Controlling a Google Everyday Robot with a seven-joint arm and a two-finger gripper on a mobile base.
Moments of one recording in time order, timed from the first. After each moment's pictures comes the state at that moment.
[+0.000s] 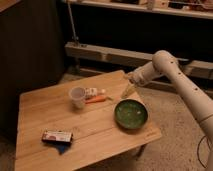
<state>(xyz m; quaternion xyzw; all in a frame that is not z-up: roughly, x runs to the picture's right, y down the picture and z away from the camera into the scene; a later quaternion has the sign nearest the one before) 0.110 -0.016 0.792 0.30 -0.27 -0.89 0.19</state>
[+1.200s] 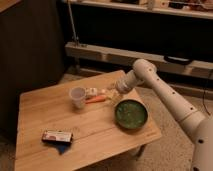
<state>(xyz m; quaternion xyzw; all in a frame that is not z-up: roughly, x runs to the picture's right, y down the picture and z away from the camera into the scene) 0.037 0.041 0.834 0.33 -0.33 -0.88 0.12</state>
